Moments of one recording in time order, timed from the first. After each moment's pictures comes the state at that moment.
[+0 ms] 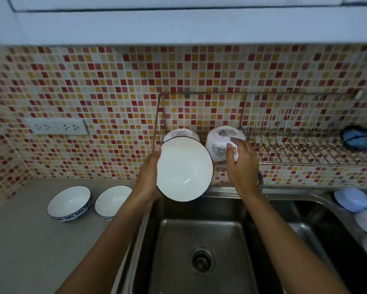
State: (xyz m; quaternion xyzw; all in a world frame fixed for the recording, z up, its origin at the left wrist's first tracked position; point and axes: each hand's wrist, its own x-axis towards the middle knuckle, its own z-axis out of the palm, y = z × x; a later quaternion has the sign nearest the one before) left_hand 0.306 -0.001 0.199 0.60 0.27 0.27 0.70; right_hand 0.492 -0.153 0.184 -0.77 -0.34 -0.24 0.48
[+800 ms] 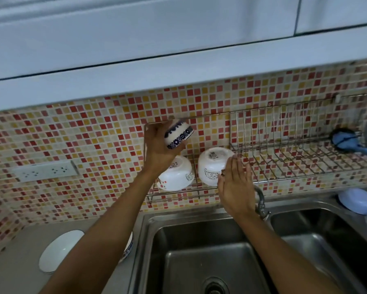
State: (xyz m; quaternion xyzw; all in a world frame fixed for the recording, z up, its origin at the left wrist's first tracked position) left_hand 0.424 0.053 0.280 0.87 0.13 0.44 0.20; right_hand 0.518 -0.143 0.157 -0.90 -0.31 -0.27 0.18
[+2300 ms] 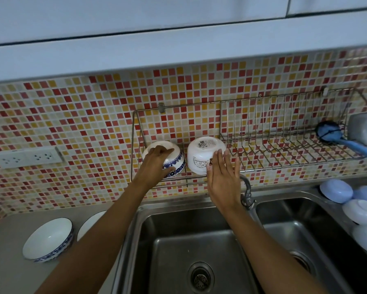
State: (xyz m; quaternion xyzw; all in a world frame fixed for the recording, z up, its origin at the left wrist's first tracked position) left_hand 0.411 0.051 0.205 0.96 0.14 0.22 0.07; right_hand 0.509 -0.148 0.146 -0.86 -0.32 -0.29 0.26
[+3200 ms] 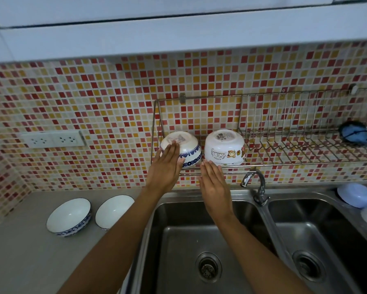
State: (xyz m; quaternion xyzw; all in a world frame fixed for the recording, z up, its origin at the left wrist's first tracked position) left_hand 0.370 0.044 0.168 0.96 0.19 0.22 -0.01; right_hand 0.452 -0.116 0.109 -0.79 -0.46 -0.35 0.19
